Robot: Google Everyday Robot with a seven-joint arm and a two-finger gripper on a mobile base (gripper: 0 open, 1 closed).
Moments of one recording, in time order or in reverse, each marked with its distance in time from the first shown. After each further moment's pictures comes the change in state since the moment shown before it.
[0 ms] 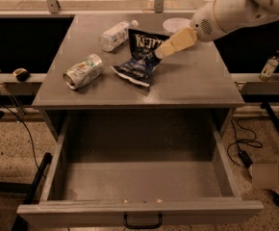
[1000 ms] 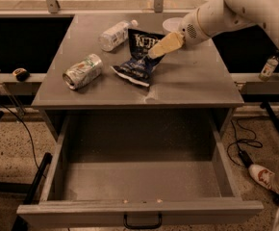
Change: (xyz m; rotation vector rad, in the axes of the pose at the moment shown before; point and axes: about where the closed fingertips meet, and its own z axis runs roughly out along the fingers) arm -0.002 -0.017 0.054 -0.009 0.014 0.032
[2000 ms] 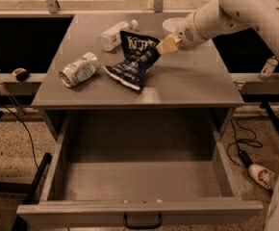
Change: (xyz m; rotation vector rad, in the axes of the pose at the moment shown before) arm 0.007 -0.002 0.015 -0.012 0.015 -0.011
